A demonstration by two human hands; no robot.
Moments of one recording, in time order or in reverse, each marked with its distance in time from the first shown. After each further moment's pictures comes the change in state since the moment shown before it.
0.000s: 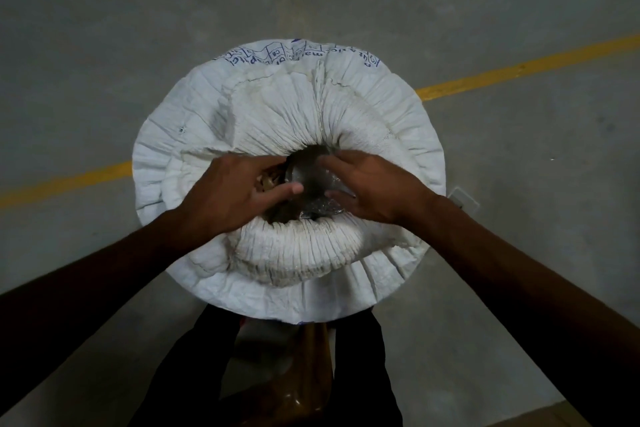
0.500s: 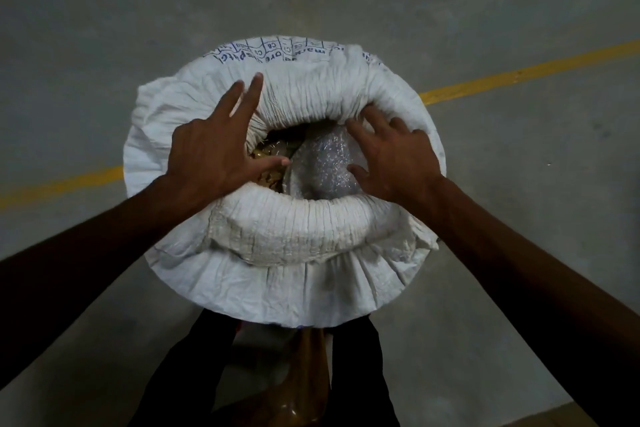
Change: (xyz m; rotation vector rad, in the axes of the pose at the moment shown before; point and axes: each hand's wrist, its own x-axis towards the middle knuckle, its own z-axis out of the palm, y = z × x) left_hand 0.048 -0.014 -0.018 0.413 0.081 -0.168; right_hand 0.013 0.025 -0.019 -0.389 0.082 0.379
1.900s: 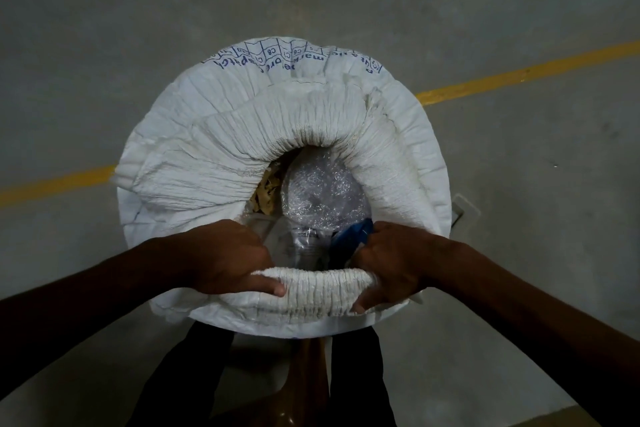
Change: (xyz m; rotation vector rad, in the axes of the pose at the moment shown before) left_hand -0.066 0.004 0.025 0.048 -0.848 0.685; right_hand -0.060 -0.015 0.017 0.197 -0.627 -0.652
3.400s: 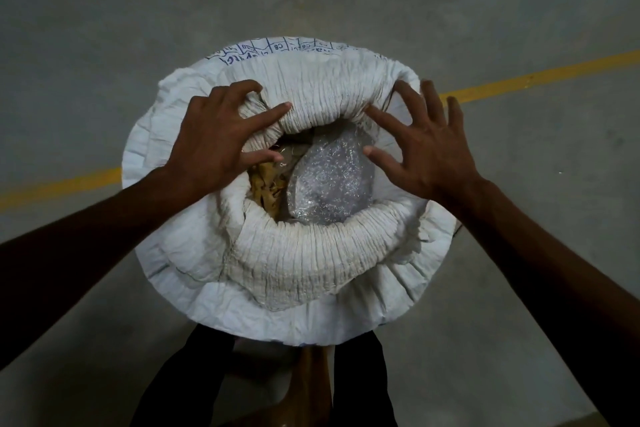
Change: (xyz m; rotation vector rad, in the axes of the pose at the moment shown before) left_hand 0.028 -0.095 -0.052 0.143 0.918 -0.414; right_hand 0.015 0.091 -0.041 -0.154 0.839 0.620
